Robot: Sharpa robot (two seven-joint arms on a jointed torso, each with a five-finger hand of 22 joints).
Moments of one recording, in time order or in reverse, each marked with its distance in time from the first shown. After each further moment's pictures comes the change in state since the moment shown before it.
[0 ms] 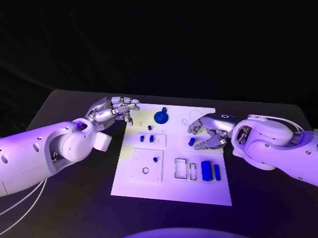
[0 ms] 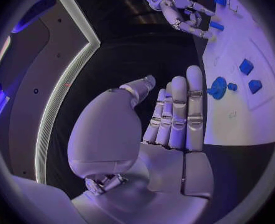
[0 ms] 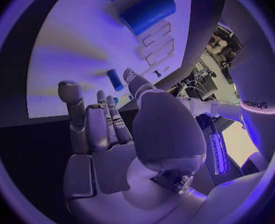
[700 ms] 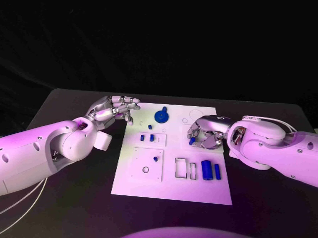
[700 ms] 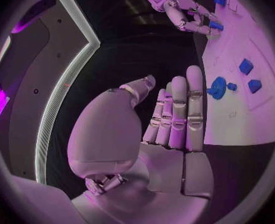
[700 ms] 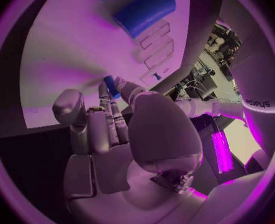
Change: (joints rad) left arm 0.000 0.002 0.000 -0.002 -0.004 0.001 0.000; left_hand 0.000 0.000 0.000 0.000 0.000 0.000 0.000 0.000 0.000 0.000 0.000 0.000 0.000 0.000 0.000 0.000 0.001 0.000 0.000 0.000 0.000 0.000; right arm -0.013 0.038 -0.006 -0.031 0.034 0.010 0.001; right_hand 0.049 0.049 0.182 0.019 -0.053 0.151 0.021 0.043 -0.026 0.205 -0.032 0.059 -0.013 0.009 -0.017 0.057 0.099 -0.006 0.095 -0.027 0.165 0.164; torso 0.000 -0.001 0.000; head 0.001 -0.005
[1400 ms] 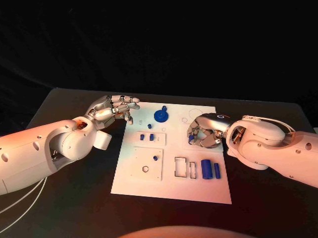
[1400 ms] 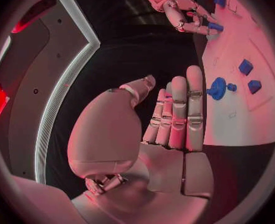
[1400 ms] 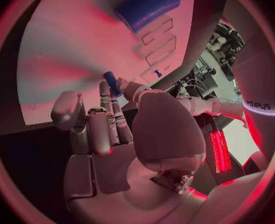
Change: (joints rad) left arm 0.000 0.000 0.000 -0.001 -0.002 0.005 -0.003; left_hand 0.000 0.000 0.000 0.000 0.000 0.000 0.000 0.000 0.000 0.000 0.000 0.000 0.000 0.000 0.000 0.000 0.000 0.000 0.000 0.000 0.000 0.000; right arm -0.006 0.002 0.000 0.000 -0.019 -0.054 -0.002; right_hand -0.021 0.000 0.120 0.017 -0.010 0.094 -0.023 0.043 -0.002 0.073 -0.023 -0.015 0.005 -0.003 -0.018 0.015 0.020 -0.010 0.018 -0.011 0.035 0.040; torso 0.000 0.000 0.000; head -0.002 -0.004
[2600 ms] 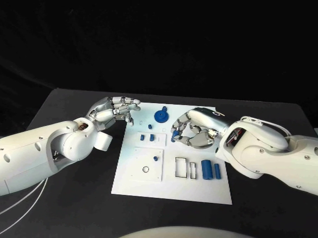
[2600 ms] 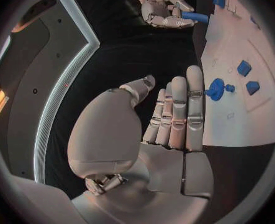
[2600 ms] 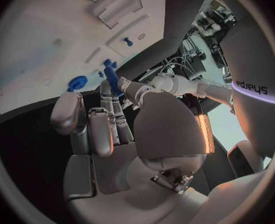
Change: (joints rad) left arm -0.006 0.006 0.000 -0.008 -0.001 0.008 -0.004; left_hand 0.000 0.000 -0.003 0.003 0.000 0.000 0.000 0.000 -0.001 0.000 0.000 0.000 0.000 0.000 0.000 0.004 0.002 0.000 0.000 0.000 0.000 0.001; right arm 0.013 0.001 0.010 0.167 0.092 -0.191 0.036; right_hand -0.026 -0.002 0.030 0.006 -0.005 0.012 -0.009 0.035 0.004 0.023 -0.005 -0.012 0.000 -0.001 -0.007 0.012 0.025 0.000 0.007 -0.007 0.021 0.023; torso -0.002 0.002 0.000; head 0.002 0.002
